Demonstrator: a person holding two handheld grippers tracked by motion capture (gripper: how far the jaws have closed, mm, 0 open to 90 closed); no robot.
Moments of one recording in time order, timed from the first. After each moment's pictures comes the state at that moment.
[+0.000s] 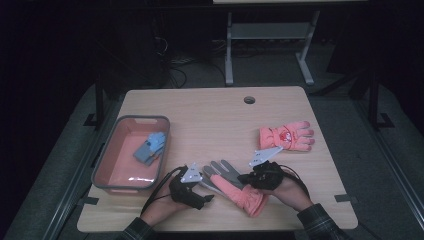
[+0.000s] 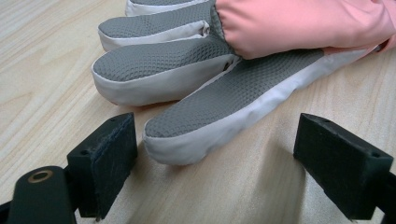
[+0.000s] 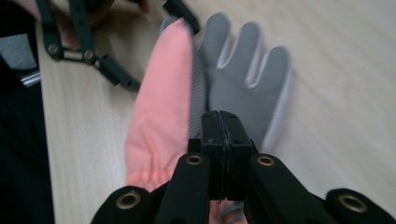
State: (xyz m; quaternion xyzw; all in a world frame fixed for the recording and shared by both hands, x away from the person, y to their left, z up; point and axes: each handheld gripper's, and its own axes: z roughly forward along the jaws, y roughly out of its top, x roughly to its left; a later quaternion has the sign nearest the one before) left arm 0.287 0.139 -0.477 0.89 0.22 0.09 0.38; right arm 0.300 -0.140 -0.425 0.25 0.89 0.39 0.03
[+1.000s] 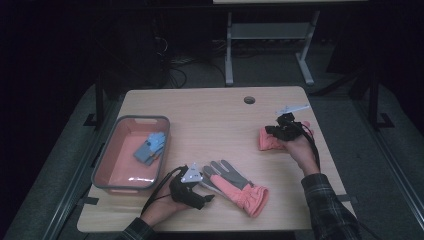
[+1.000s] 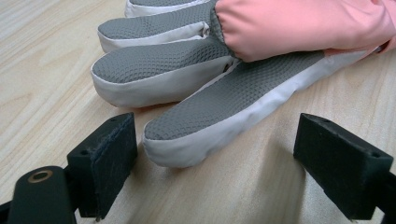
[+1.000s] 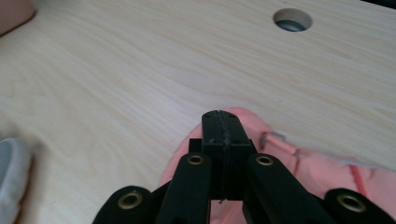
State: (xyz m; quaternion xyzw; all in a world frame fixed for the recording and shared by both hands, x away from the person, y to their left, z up) left arm 0.287 0.139 -0.477 0.90 0.22 0.09 0.38; right arm 0.423 -0.214 -0.414 0.45 0.79 0.37 0.15
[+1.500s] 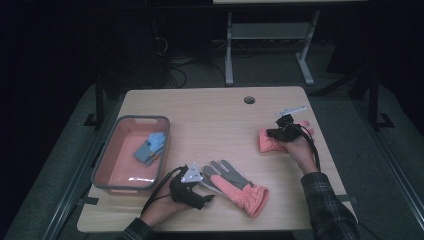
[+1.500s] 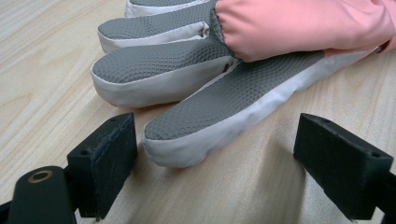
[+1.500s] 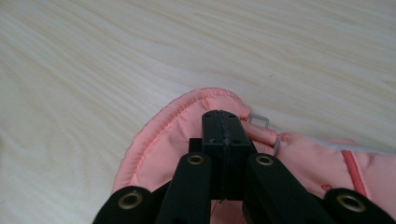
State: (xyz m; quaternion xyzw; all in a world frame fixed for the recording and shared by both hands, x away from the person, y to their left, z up) left arm 0.287 0.139 -0.477 0.89 0.22 0.09 0.38; right arm 0.433 -0.220 -0.437 0.47 0.80 0.35 0.13
